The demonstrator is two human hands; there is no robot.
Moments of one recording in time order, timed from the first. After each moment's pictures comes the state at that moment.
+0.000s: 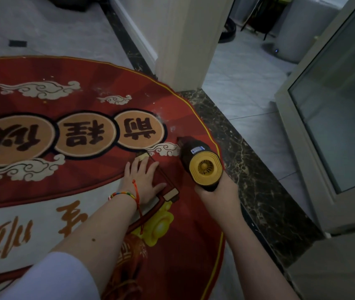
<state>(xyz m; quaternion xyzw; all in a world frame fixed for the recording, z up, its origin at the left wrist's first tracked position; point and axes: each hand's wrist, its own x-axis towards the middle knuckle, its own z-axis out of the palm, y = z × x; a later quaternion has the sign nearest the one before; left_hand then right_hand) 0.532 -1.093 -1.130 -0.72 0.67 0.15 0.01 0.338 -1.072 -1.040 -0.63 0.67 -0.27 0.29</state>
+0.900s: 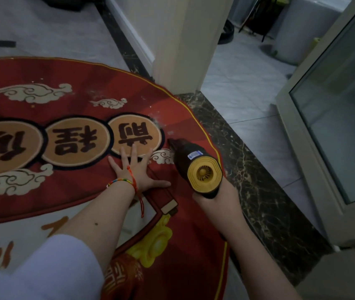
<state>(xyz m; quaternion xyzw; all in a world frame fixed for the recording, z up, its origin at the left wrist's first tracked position) 0.547 -1.148 -1.128 -0.77 0.59 0.23 0.01 0.339 -1.094 -1.047 -0.66 0.63 -0.27 0.30</state>
